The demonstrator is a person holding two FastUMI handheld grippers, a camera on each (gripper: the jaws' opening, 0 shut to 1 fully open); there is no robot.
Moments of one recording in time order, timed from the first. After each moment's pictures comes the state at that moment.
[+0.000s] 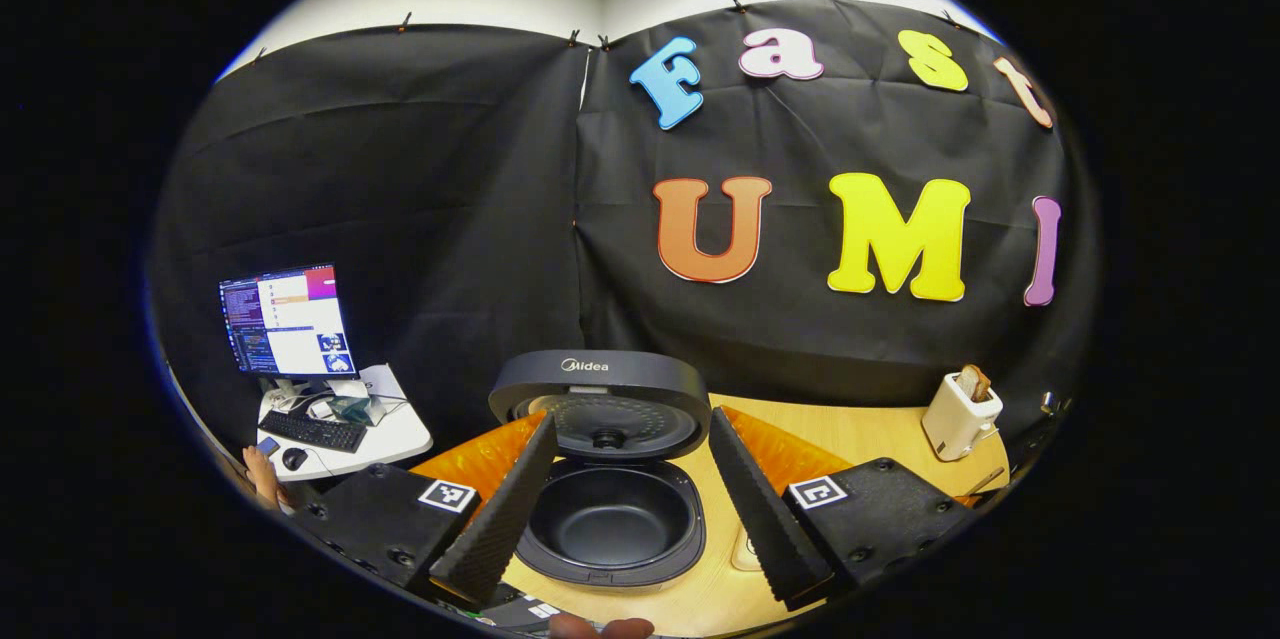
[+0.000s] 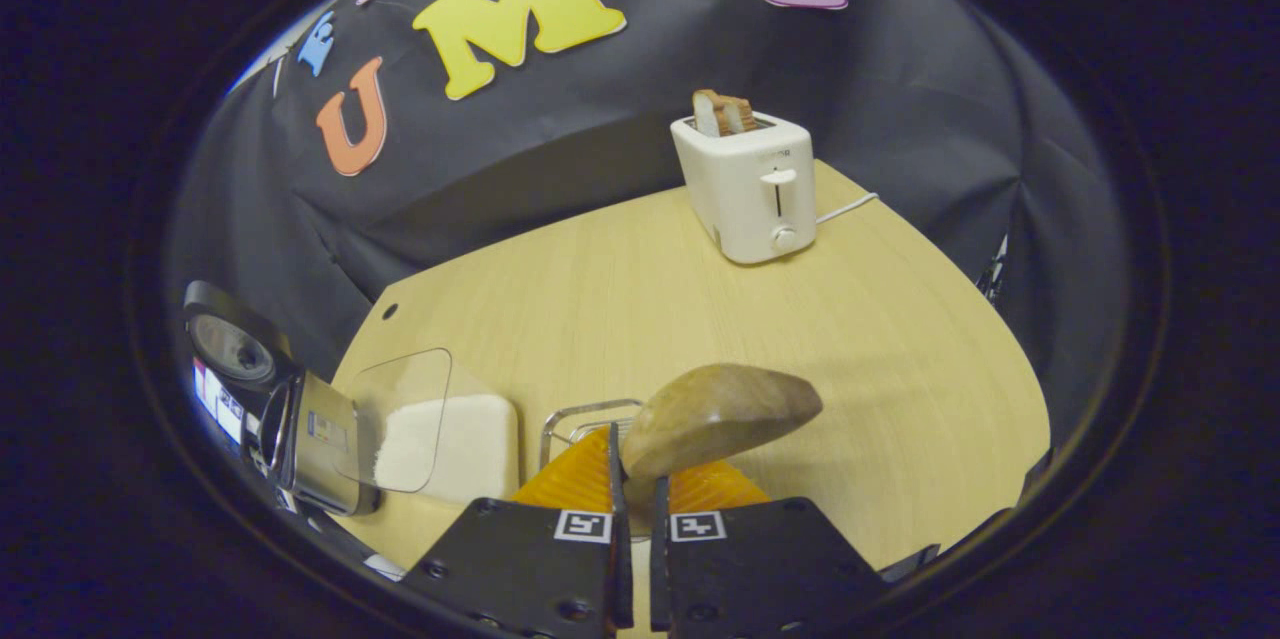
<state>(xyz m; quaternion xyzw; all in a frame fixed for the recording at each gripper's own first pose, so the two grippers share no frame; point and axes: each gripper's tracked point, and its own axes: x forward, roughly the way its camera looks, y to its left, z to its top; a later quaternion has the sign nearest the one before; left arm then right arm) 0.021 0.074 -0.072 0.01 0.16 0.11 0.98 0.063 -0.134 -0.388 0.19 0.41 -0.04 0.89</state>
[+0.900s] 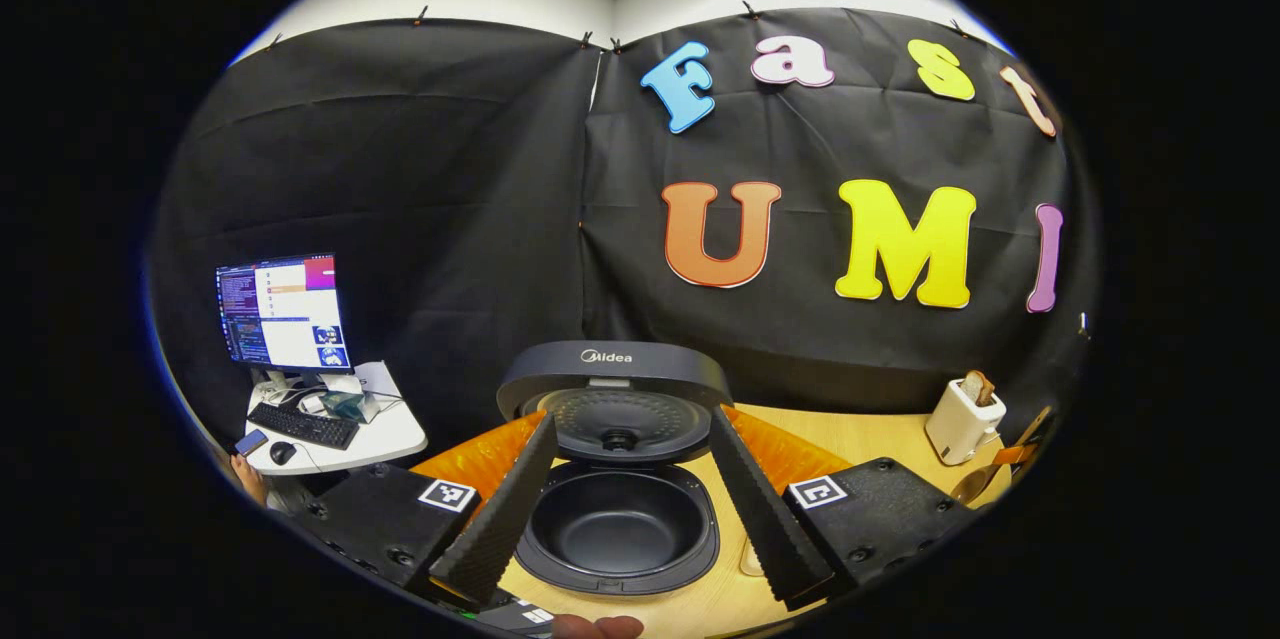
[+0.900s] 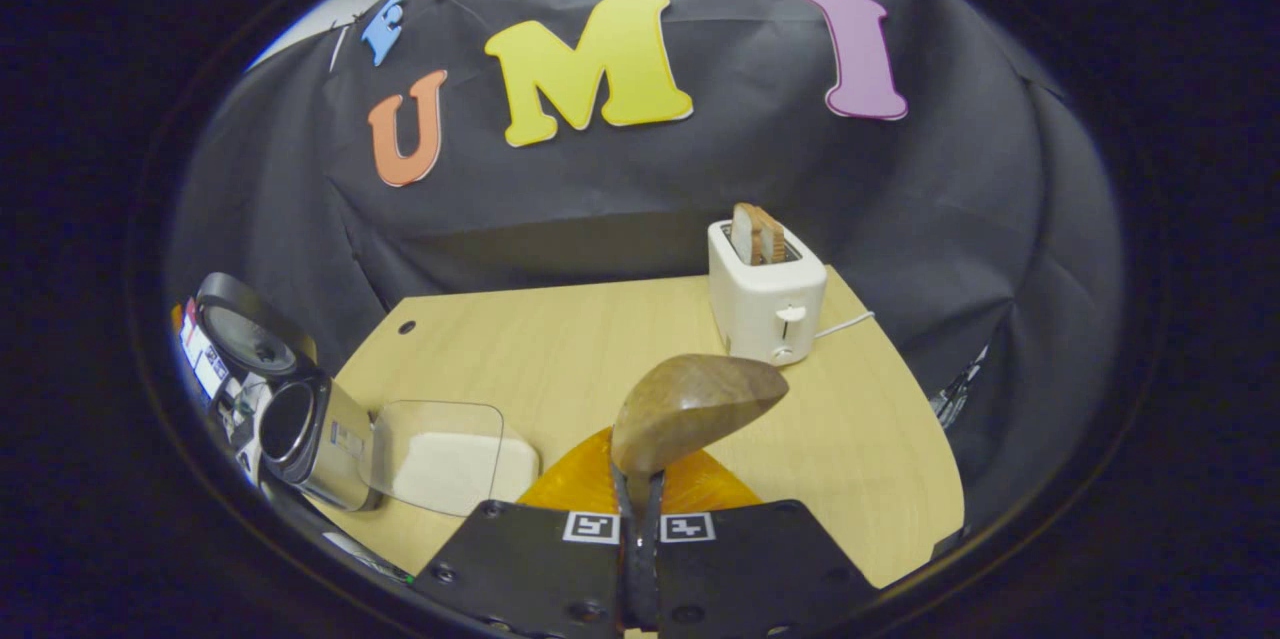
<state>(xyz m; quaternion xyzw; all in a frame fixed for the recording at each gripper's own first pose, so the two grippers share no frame) 0.026 0.098 -0.087 0.00 0.14 0.11 0.99 0.087 -0.134 -0.272 0.09 0.36 -0.01 0.93</state>
